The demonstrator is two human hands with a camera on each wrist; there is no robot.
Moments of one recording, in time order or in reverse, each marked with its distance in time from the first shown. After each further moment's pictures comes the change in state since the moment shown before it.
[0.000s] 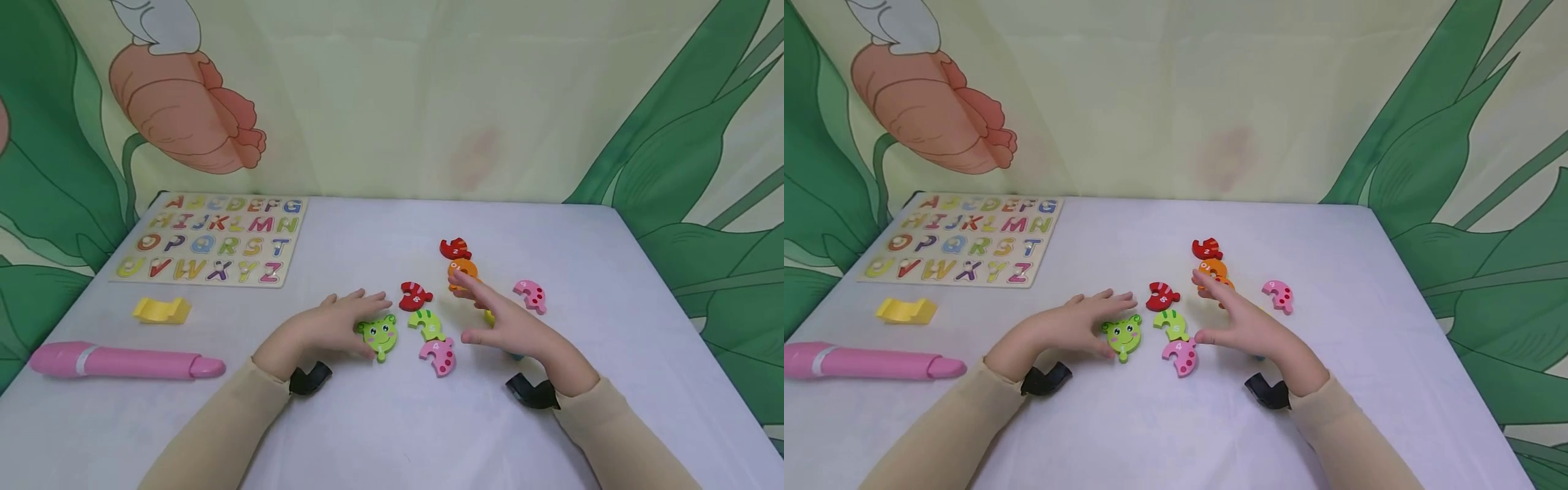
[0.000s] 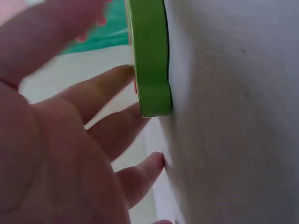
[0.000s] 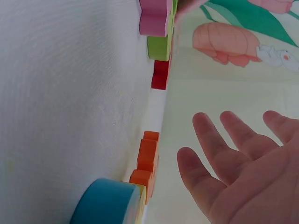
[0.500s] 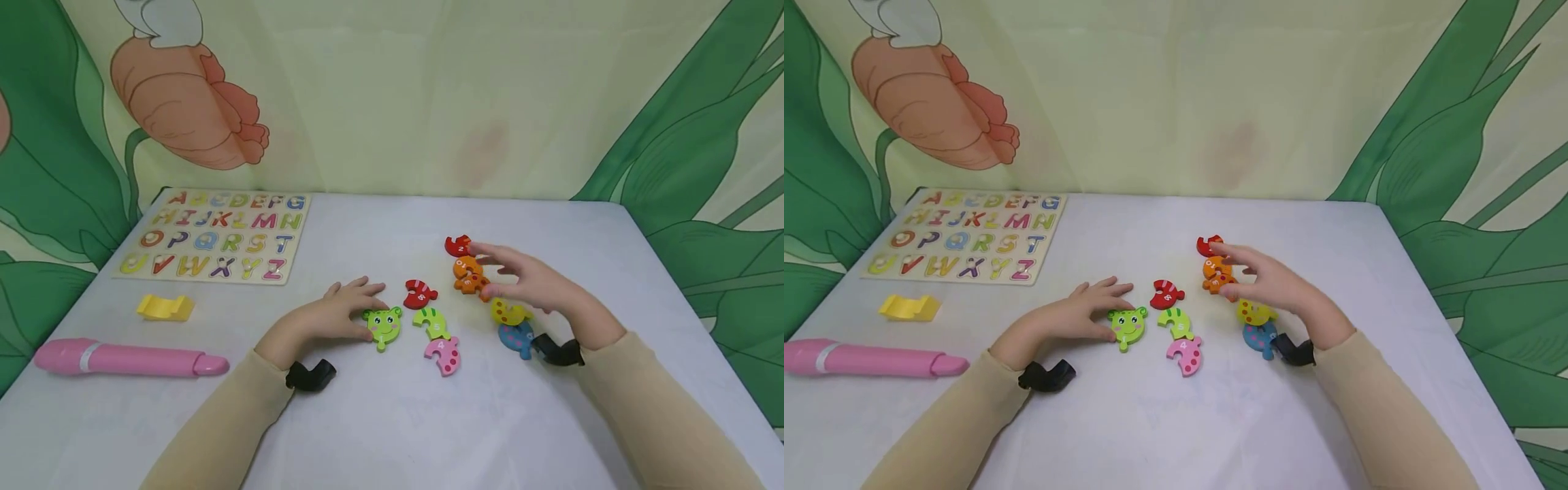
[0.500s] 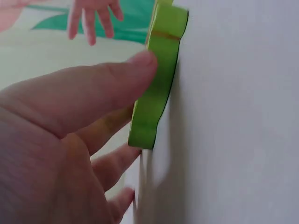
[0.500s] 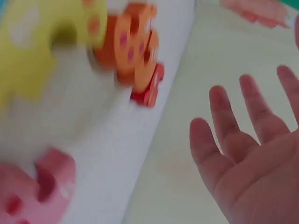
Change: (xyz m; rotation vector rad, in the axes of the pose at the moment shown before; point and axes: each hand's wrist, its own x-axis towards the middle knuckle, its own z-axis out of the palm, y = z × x) left_hand 0.017 -0.029 0.000 0.027 0.061 0.065; right_hand 0.027 0.015 -0.055 -0.056 -0.061 0.099
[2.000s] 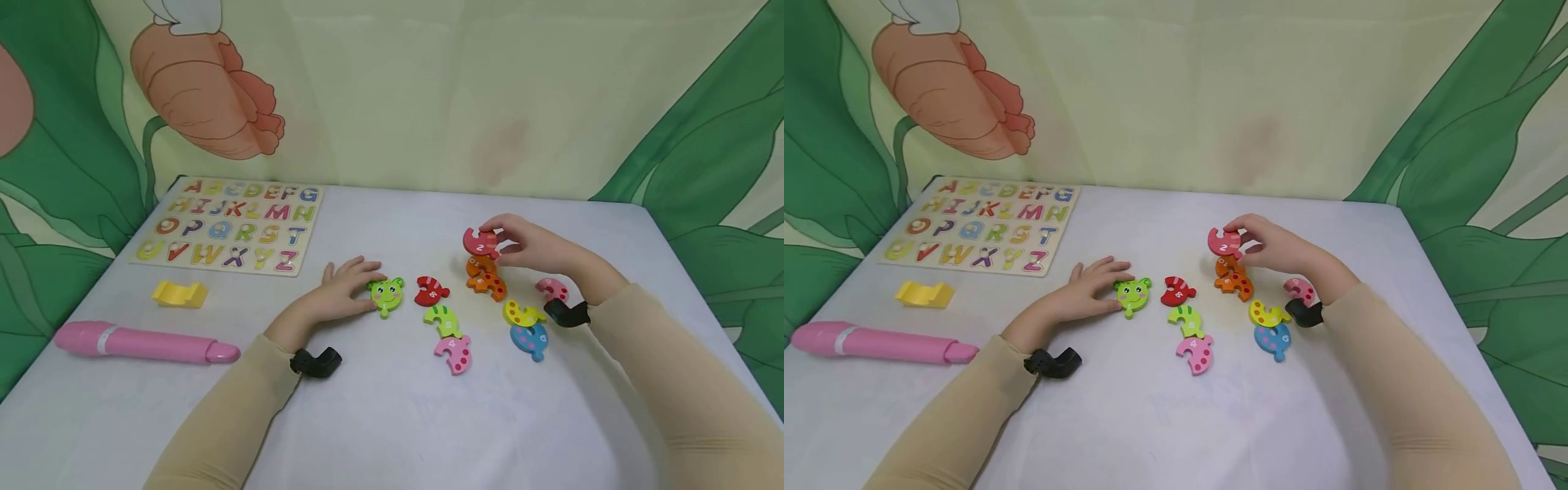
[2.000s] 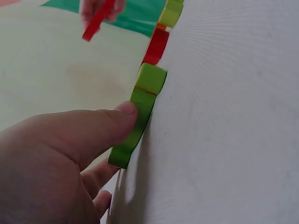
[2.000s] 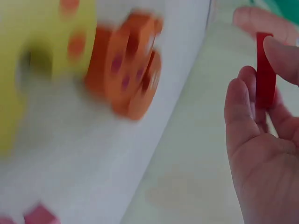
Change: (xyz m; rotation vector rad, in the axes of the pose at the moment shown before) left_hand 0.010 -0.027 0.001 -0.041 0.193 -0.019; right_hand 0.045 0.010 -0.028 -0.009 -0.081 0.071
